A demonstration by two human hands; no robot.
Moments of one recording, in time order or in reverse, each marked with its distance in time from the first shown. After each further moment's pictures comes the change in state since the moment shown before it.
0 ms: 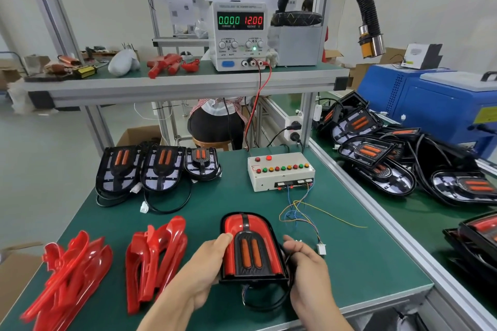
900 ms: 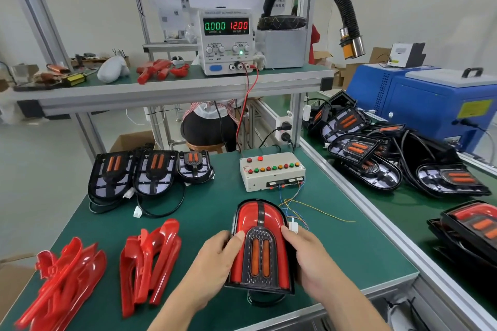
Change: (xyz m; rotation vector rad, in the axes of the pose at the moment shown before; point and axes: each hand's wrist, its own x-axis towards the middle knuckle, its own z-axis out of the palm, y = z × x) left_hand -0.021 0.010 0.018 0.170 0.032 0.318; right_hand -0.010 -0.045 -0.011 -0.339 -0.324 0.070
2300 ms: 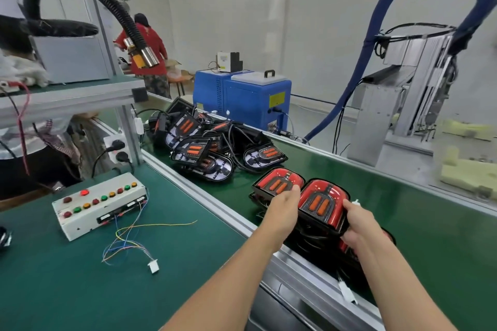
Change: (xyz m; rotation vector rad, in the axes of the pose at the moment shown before) left_hand 0.002 0.157 0.383 -0.072 -0.758 0.066; right_hand -0.158 -0.085 -0.335 0.495 1.106 -0.222
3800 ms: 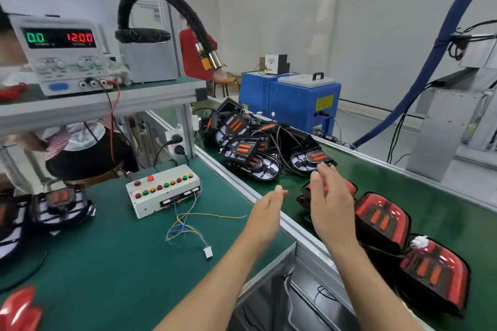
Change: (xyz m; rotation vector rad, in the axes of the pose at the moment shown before) left_hand -0.054 -0.023 -0.112 0.065 0.290 0.212; right_hand -0.098 0.058 0.111 -0.719 -0.223 -1.097
